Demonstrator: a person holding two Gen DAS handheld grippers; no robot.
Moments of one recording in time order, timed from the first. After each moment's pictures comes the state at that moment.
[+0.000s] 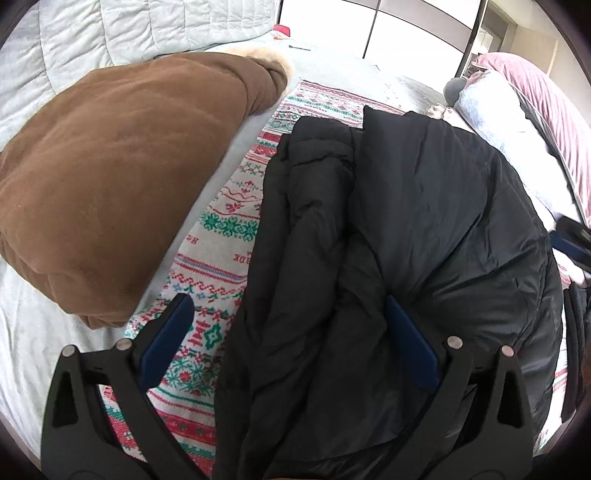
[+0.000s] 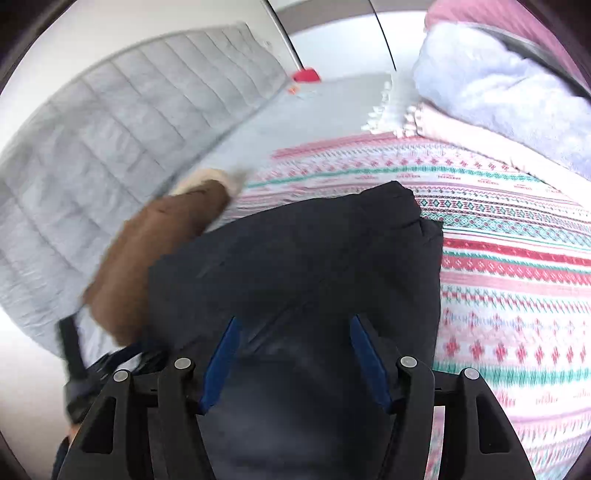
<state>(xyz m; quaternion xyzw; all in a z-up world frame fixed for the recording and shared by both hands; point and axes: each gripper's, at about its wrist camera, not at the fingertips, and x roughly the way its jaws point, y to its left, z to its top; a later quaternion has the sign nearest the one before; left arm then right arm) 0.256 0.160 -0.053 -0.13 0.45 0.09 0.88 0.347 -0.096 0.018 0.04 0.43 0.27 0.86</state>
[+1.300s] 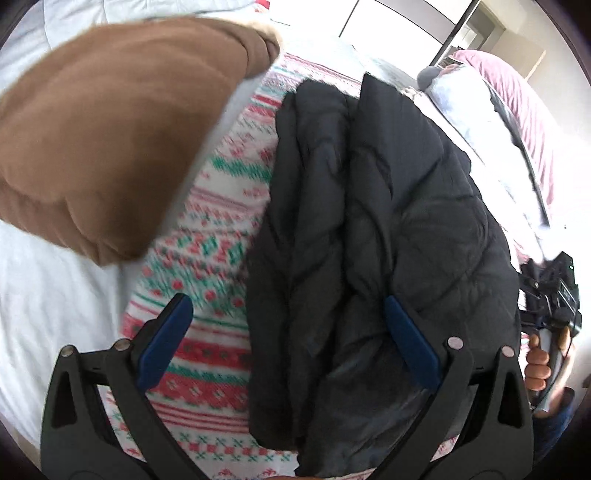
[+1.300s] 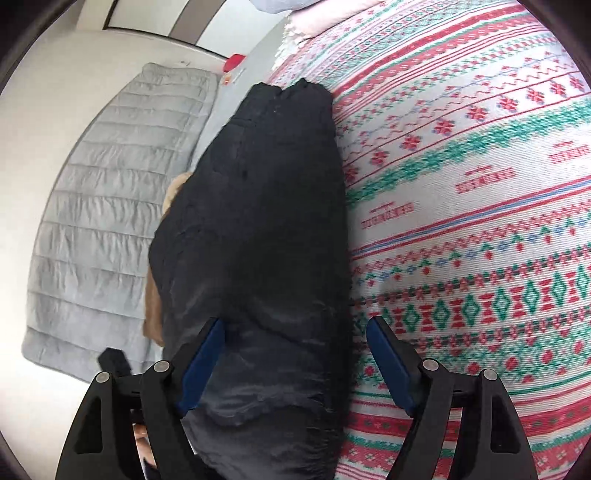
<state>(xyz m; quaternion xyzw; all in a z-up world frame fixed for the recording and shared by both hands) 0.199 0.193 -0.051 -0.19 0.48 -0.01 0.85 0.276 -0.207 -0.085 0.30 0.51 0.28 0.75</state>
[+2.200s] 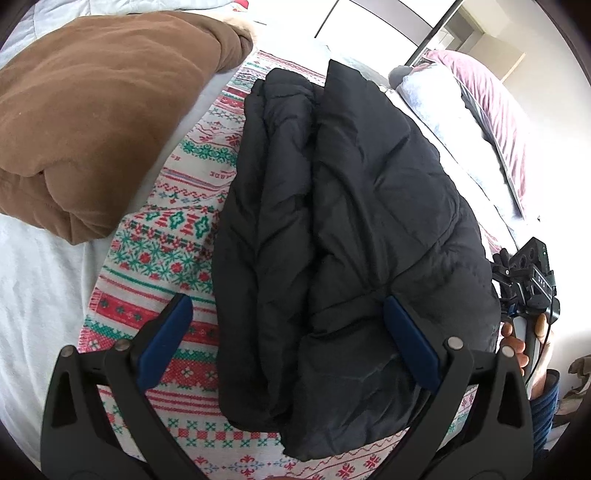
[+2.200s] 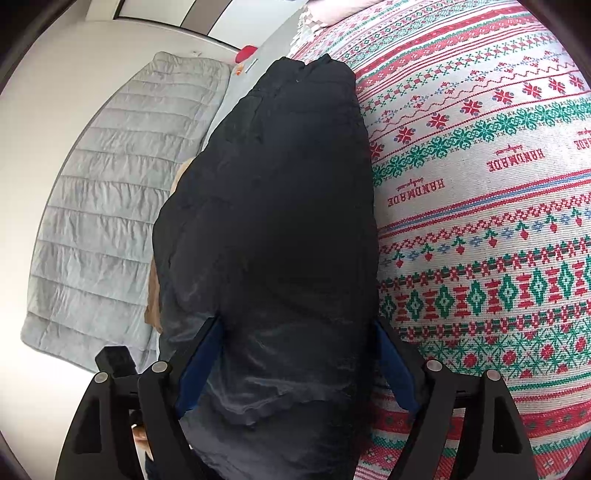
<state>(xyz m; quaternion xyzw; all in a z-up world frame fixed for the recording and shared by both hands) 0.181 0.183 -0.053 -0.21 0.47 -0.06 0.86 0.275 -0.175 -0.087 0.29 0.52 0.29 0.75</state>
